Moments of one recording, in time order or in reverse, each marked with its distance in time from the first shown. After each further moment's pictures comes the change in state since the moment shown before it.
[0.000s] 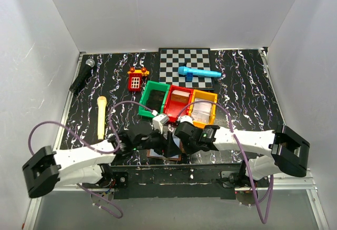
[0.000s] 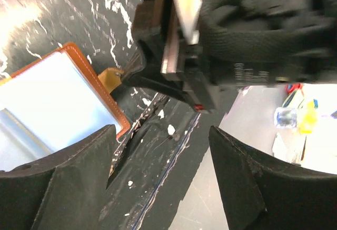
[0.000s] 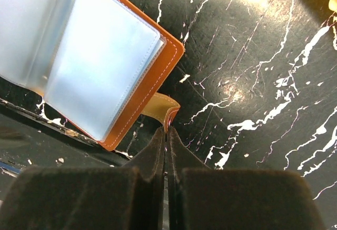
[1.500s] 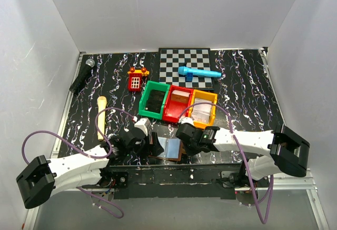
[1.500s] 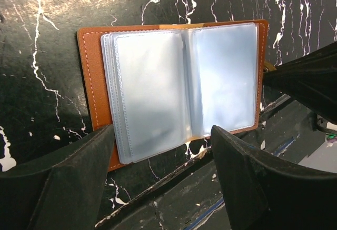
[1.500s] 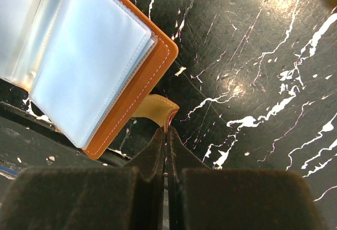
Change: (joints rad) left arm 0.086 -0.209 -0.164 -0.284 -0.308 -0.117; right arm 0.000 -0.008 -0.040 0.022 -0.016 0.006
